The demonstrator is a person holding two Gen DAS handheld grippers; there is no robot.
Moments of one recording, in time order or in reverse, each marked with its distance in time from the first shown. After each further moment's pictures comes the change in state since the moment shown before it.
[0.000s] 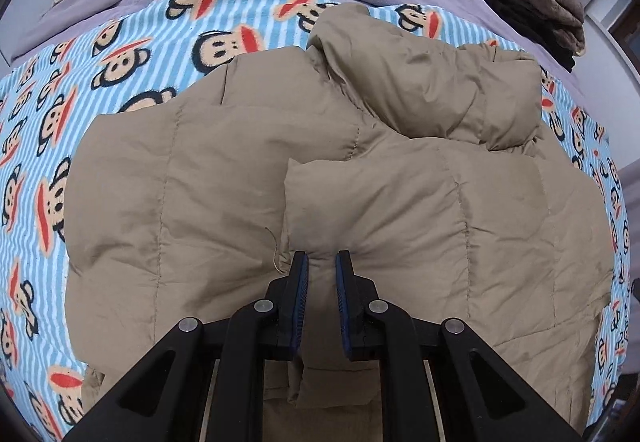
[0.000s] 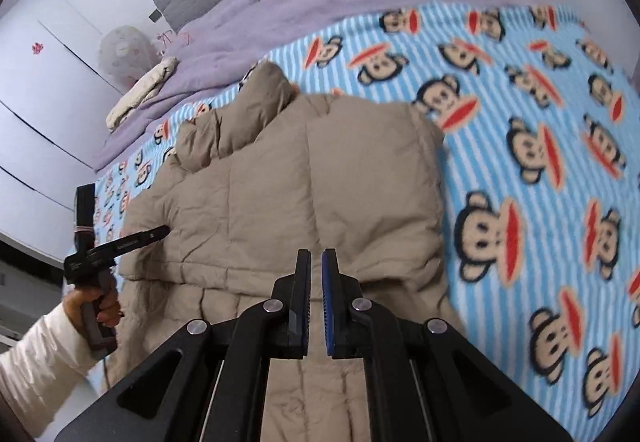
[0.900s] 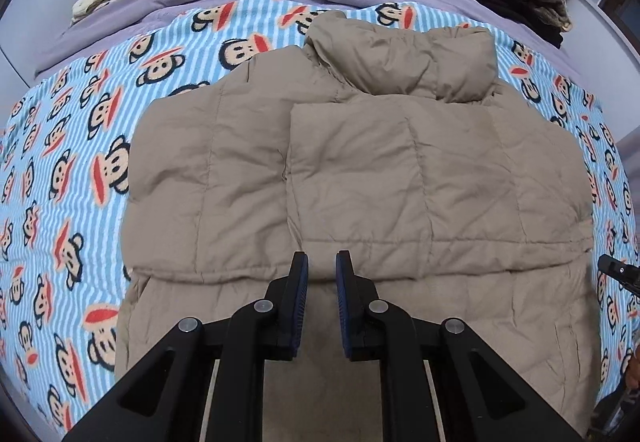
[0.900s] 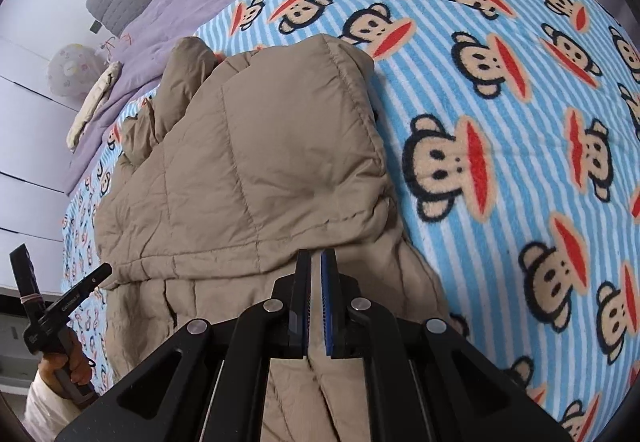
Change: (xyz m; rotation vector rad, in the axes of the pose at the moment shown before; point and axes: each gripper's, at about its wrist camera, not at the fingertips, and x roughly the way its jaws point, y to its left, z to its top) left arm -0.075 -0.020 -0.063 0.050 -0.005 0.078; right arm 0.019 -0.040 -0.022 0.212 0.172 -0.029
